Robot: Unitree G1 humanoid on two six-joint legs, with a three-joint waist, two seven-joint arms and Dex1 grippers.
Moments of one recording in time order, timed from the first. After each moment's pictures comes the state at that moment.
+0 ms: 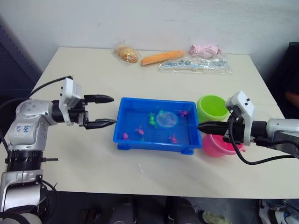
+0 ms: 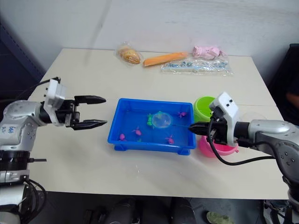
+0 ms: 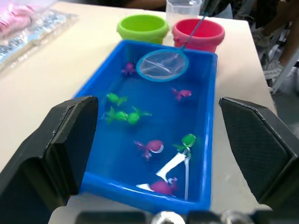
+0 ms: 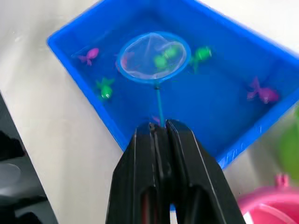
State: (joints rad) left arm -0.63 0.77 0.14 0.20 -0.48 0.30 -1.33; right arm -0.41 -0.97 -0.21 -0.48 0.90 1.13 0.73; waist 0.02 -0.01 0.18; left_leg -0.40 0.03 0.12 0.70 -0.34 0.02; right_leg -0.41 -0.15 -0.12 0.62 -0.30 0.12
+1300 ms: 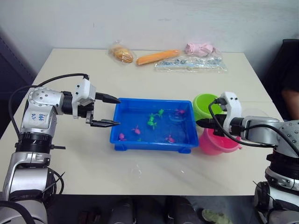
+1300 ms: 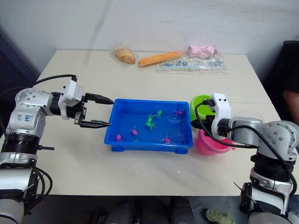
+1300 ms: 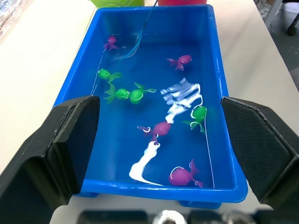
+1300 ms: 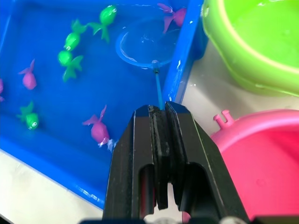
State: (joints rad) left arm -0.80 0.76 -0.02 0.44 -0.31 0.06 -1.46; right arm -0.63 -0.58 -0.37 -0.20 1.13 1.61 -0.09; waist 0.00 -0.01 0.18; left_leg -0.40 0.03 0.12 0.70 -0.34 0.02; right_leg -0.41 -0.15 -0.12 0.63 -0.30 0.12
